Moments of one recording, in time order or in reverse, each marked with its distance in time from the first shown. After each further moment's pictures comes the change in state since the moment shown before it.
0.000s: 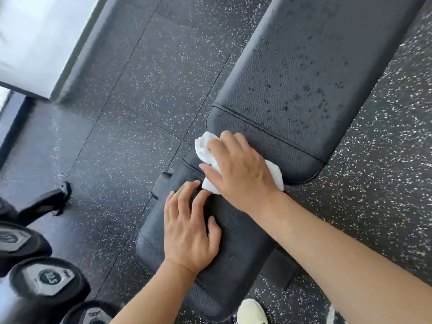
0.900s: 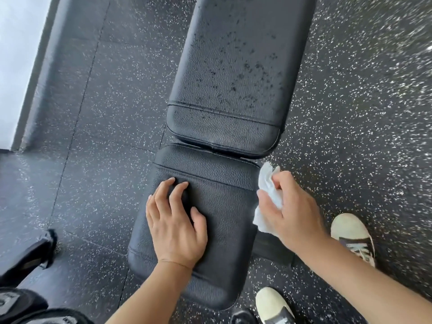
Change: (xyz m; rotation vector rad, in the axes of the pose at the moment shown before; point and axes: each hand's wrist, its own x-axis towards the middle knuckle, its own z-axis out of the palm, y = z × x) left_hand 0.000 -0.001 0.002 -0.011 0.020 -0.003; right_hand -0.173 0.030 -0.015 0.156 0.197 0.539
